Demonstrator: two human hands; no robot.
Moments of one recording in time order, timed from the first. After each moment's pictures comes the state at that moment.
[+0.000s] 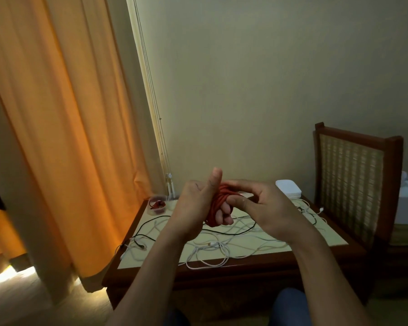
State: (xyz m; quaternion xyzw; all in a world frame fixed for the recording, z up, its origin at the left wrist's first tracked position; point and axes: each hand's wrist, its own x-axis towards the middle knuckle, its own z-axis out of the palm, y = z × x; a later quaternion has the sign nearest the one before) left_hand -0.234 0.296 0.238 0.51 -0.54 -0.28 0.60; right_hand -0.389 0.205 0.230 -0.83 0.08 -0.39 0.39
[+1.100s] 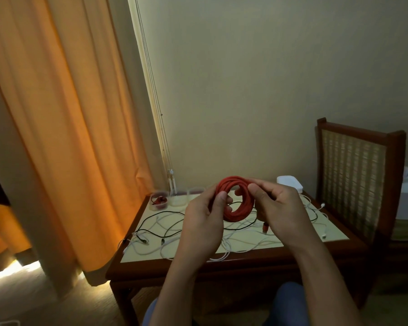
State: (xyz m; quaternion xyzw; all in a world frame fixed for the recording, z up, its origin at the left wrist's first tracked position) left_hand -0.266 0.315 0.204 0.61 -0.52 -0.06 0.59; right_hand -0.401 0.219 0.210 -0.72 0.18 -0.50 0.45
